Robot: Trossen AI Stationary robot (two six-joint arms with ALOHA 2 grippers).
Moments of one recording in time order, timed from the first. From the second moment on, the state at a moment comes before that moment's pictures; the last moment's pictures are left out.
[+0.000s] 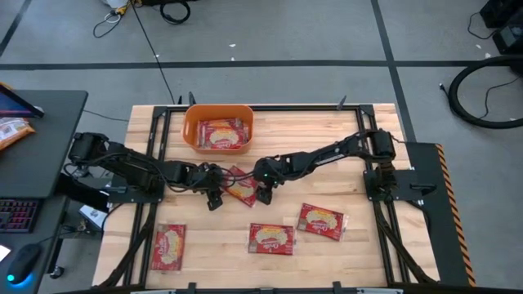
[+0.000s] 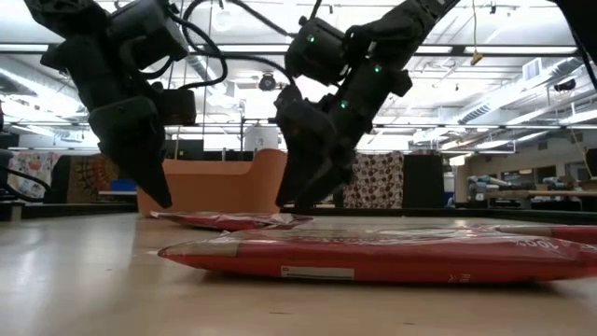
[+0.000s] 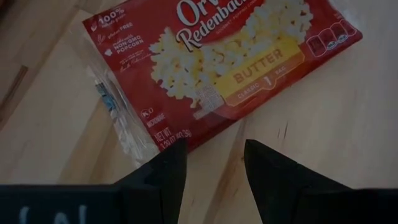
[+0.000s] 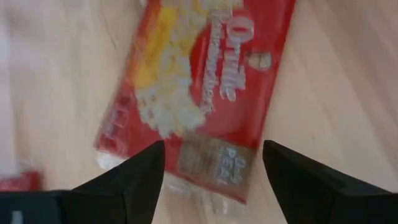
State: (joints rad) left arm -0.13 1.35 0.54 -0.21 -0.18 -0.50; right arm 0.00 1.99 1.24 -0.21 -0.04 0.37
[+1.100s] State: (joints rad) left arm -0.04 1.10 0.60 -0.36 0.10 -0.68; right arm 0.03 1.87 1.24 -0.42 0.10 0.07
